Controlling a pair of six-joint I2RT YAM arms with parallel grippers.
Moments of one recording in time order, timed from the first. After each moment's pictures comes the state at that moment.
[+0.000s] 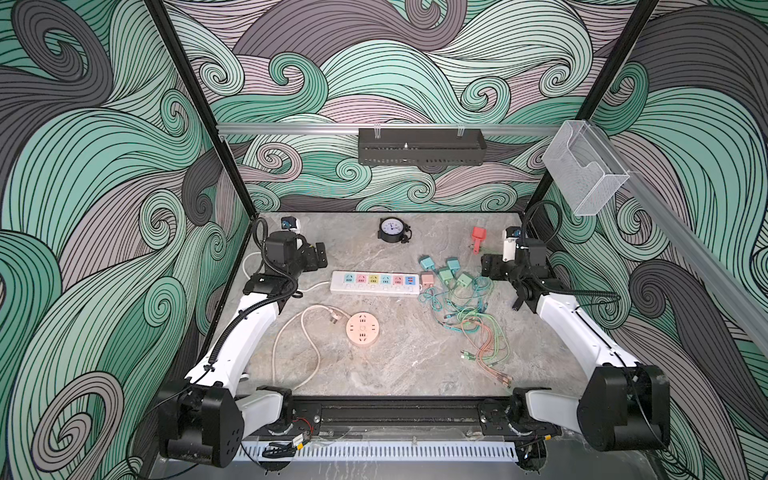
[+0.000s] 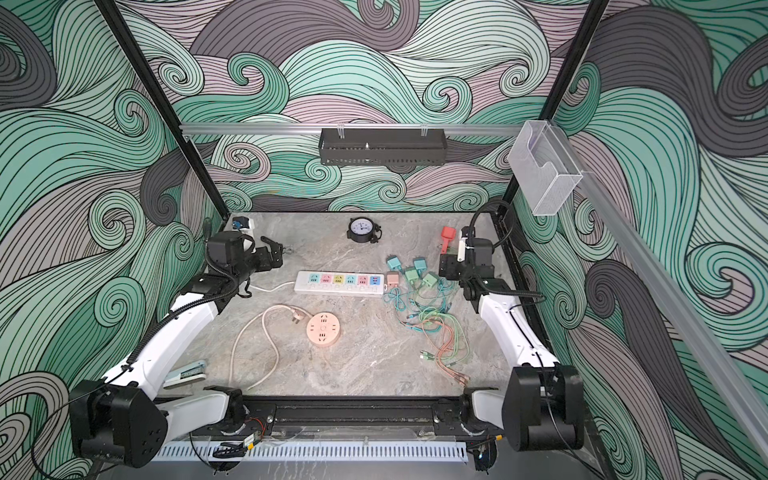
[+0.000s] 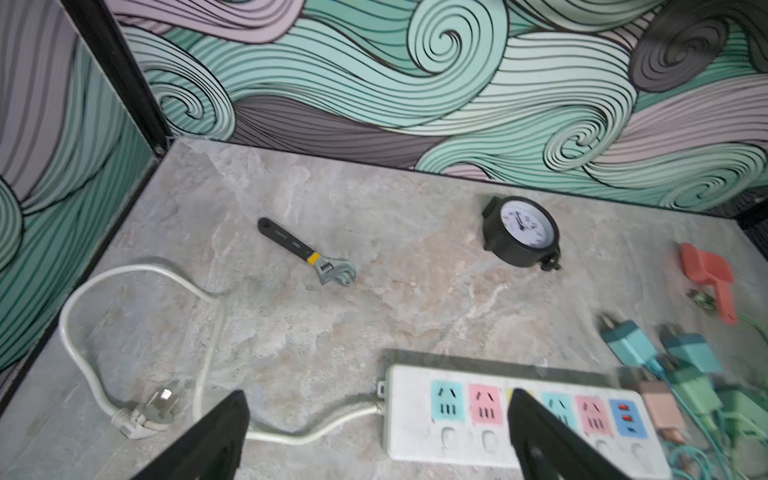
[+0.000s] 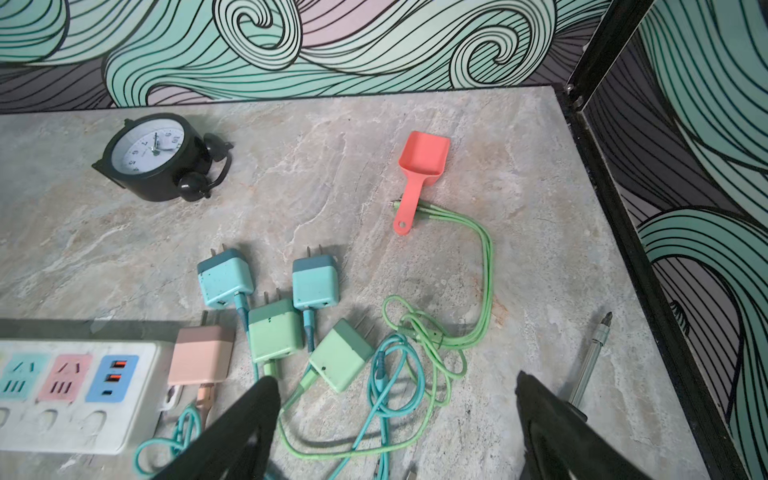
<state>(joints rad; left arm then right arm) -0.13 1.19 0.97 -0.33 -0.03 -0.22 0.05 1.27 0.90 -0.28 0.01 0.03</state>
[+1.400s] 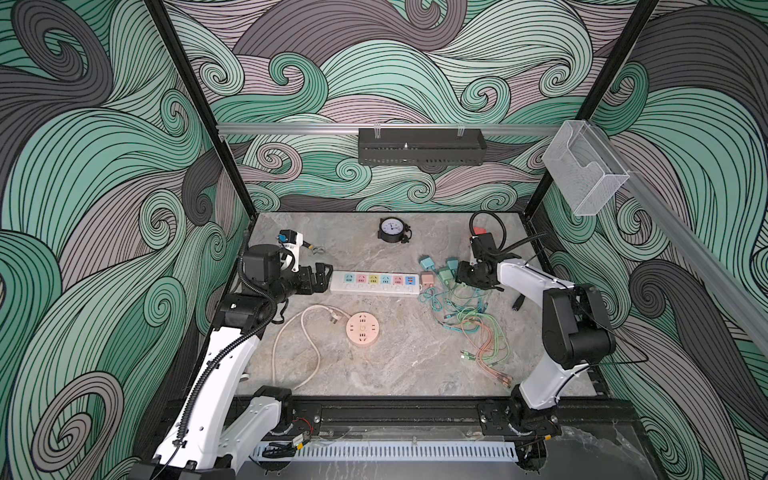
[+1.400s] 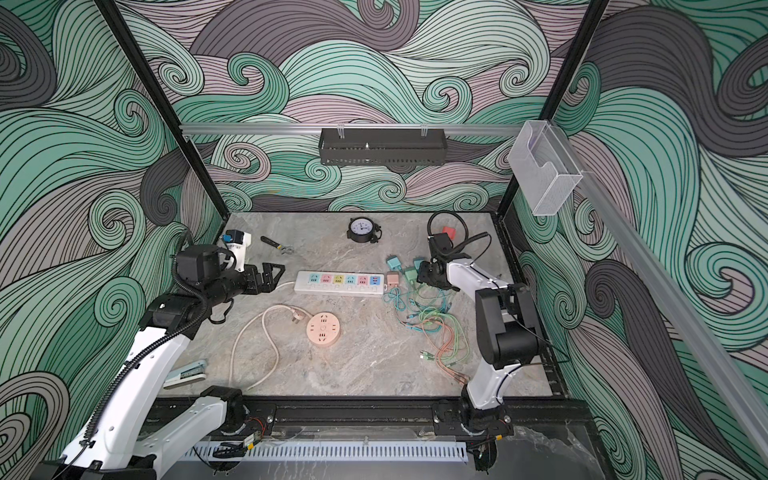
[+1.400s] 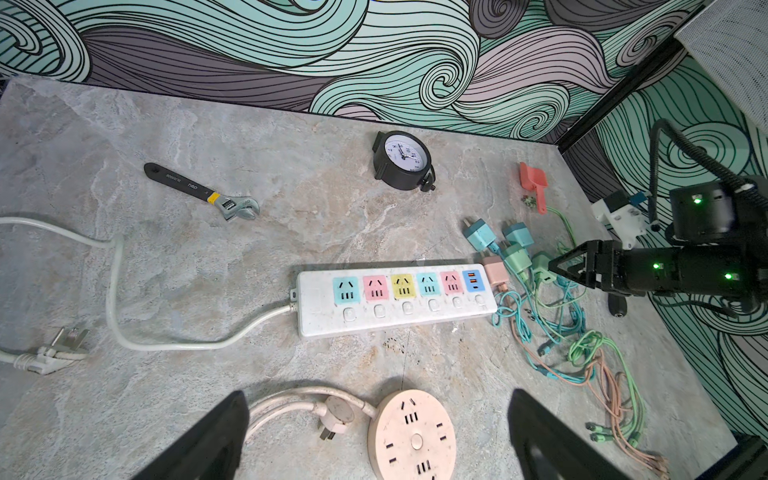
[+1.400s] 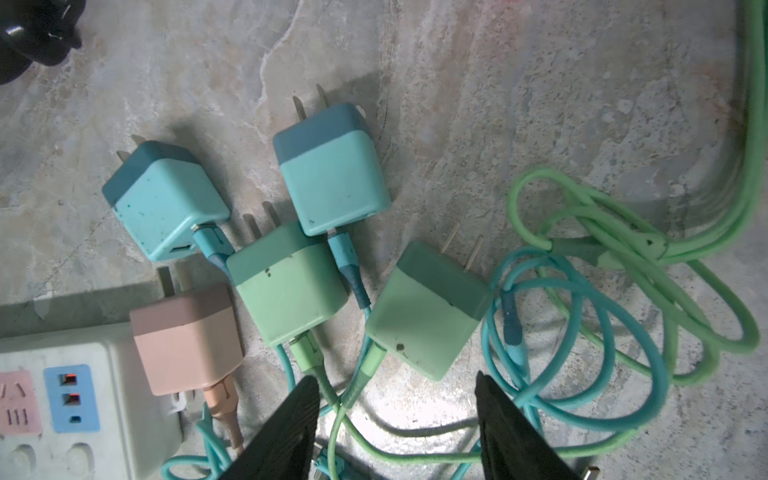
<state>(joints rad) -0.13 0.92 1.01 -0.67 0.27 -0.19 0.20 1.74 1.11 -0.48 0.01 0.40</state>
